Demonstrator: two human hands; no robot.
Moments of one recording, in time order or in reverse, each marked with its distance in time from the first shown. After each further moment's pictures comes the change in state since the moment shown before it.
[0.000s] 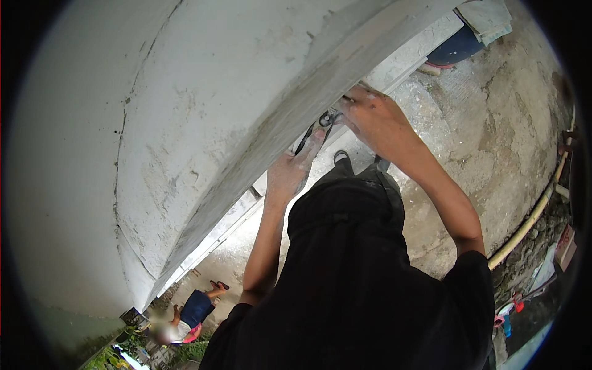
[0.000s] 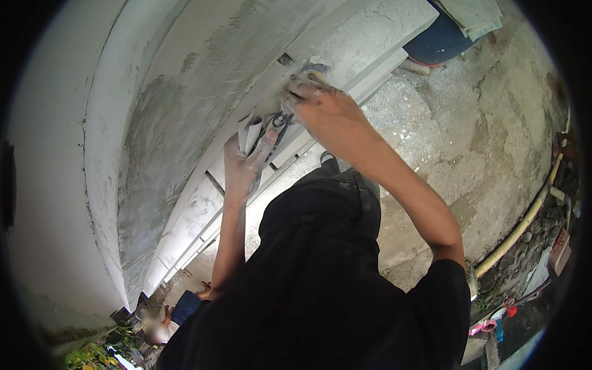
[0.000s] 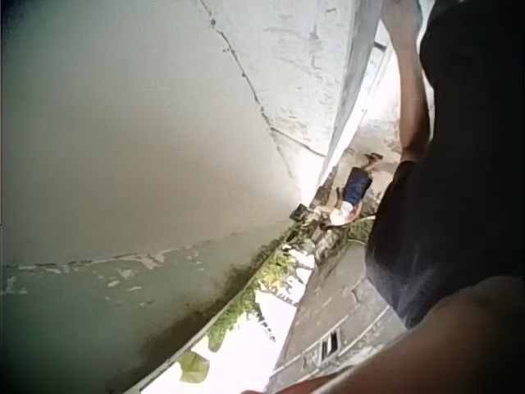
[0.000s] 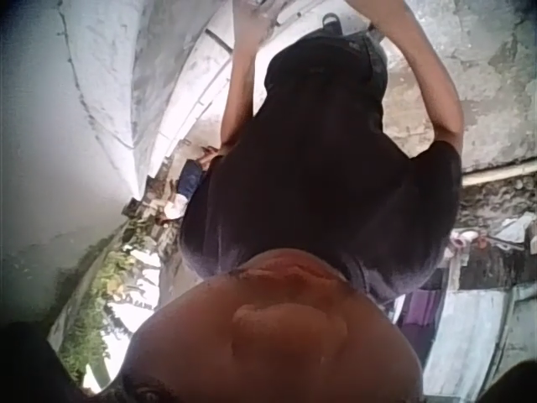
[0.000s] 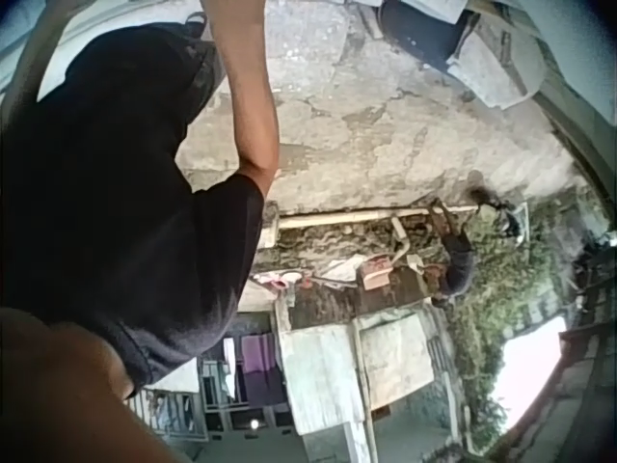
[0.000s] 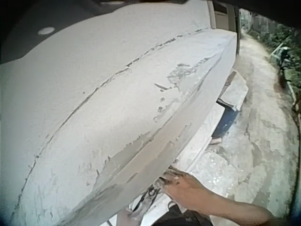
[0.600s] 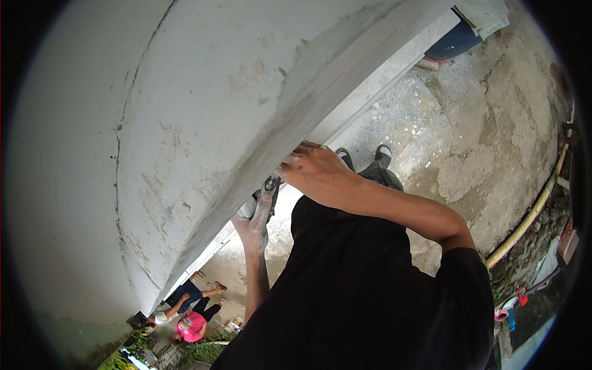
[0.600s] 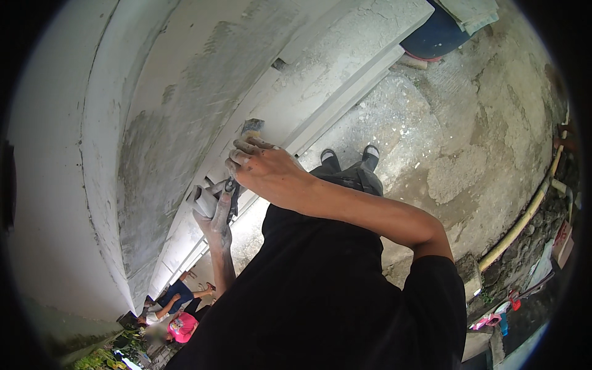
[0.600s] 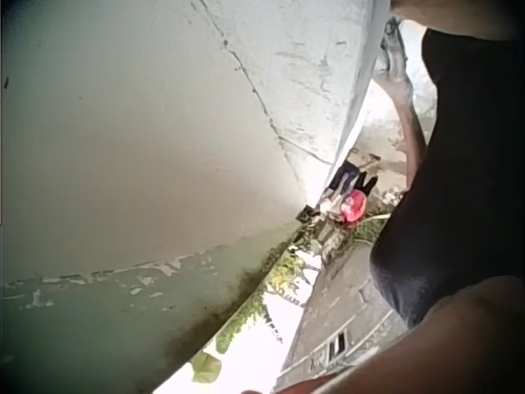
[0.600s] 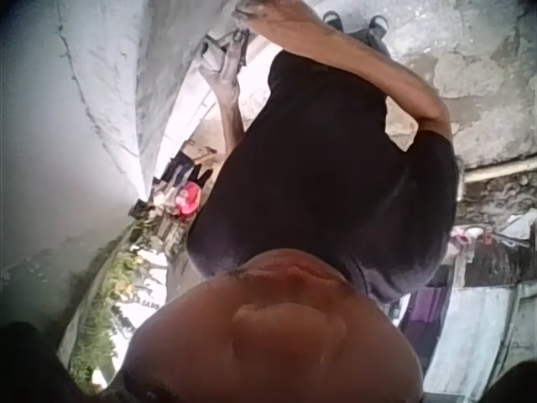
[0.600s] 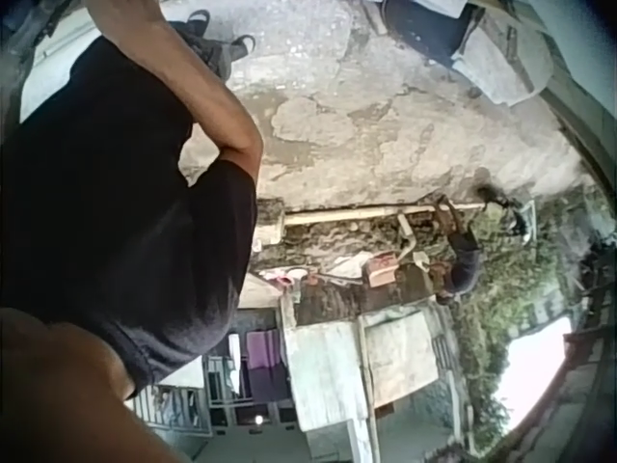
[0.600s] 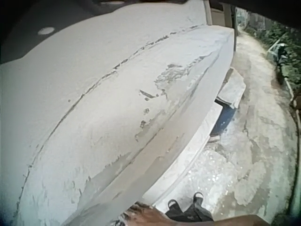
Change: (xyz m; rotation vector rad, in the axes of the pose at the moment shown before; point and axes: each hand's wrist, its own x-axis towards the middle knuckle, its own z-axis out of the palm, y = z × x) left_hand -0.075 -0.078 -0.043 -0.480 0.258 0.011; right_hand 0.000 -0.074 0.059 0.177 0.018 -0.216
